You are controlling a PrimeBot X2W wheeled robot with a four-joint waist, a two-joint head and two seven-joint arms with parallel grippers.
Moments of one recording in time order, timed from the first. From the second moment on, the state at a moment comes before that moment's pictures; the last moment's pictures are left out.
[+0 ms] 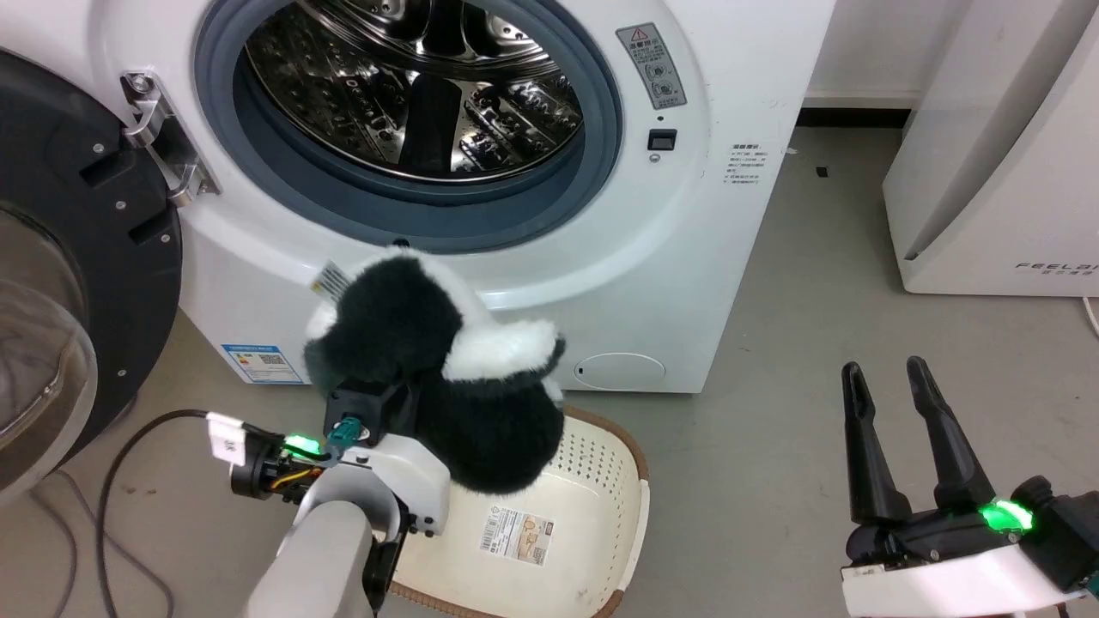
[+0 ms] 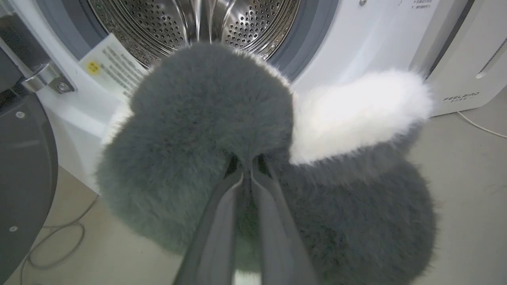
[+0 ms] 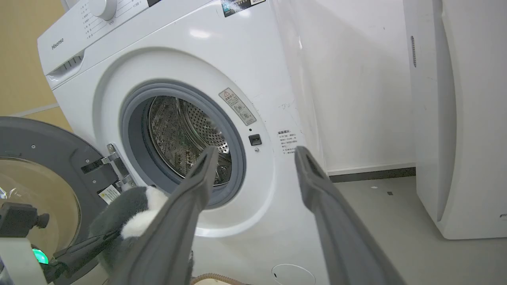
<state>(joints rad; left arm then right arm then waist) -0.48 0.13 -0.33 0.76 -0.19 0.04 -0.26 0.01 -0.05 0.07 -0.12 0.35 0.13 -0.26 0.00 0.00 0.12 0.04</state>
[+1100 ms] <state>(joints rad) -0.87 0.25 -0.10 0.67 -0.16 0.04 -0.26 -0.15 -0.05 0.06 -0.18 0.35 0.13 -0.26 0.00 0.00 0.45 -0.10</state>
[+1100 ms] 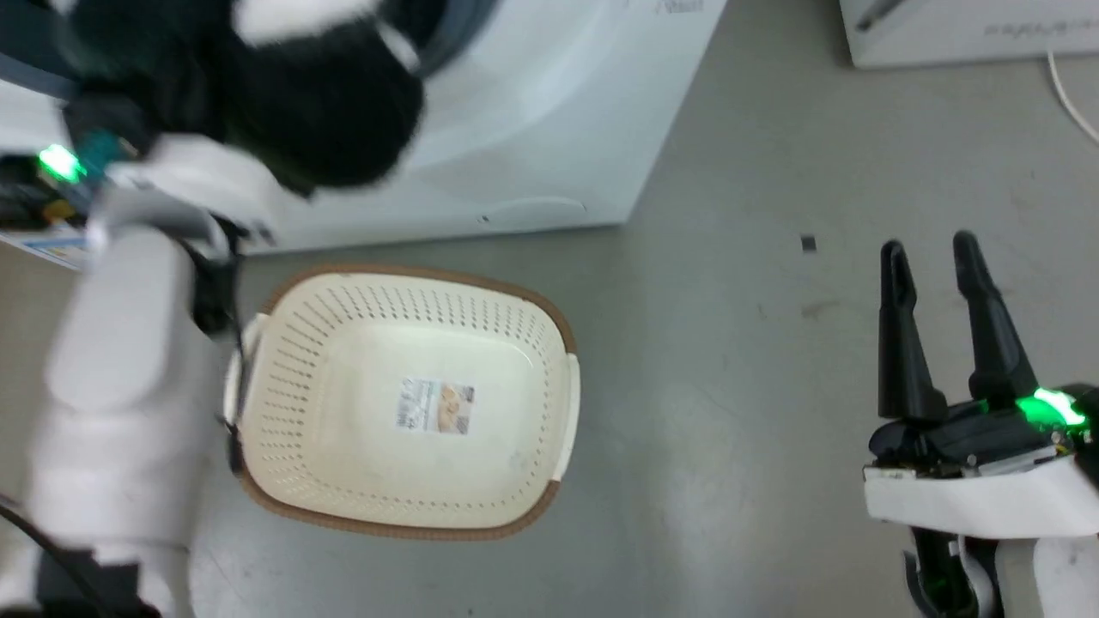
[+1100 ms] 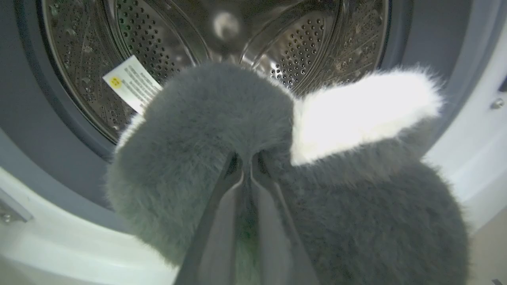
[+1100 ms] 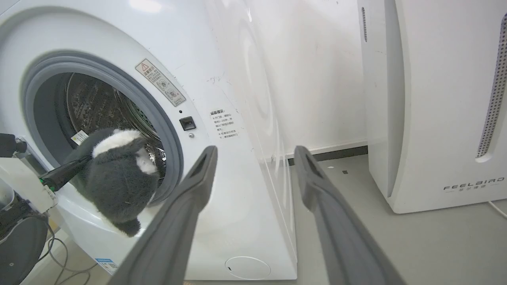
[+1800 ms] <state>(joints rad) -1.36 0.44 -0.01 0.84 -0.14 0.04 -0.26 -0.26 -0.05 0.06 -0.20 0.43 0.13 -0.26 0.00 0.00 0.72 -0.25</state>
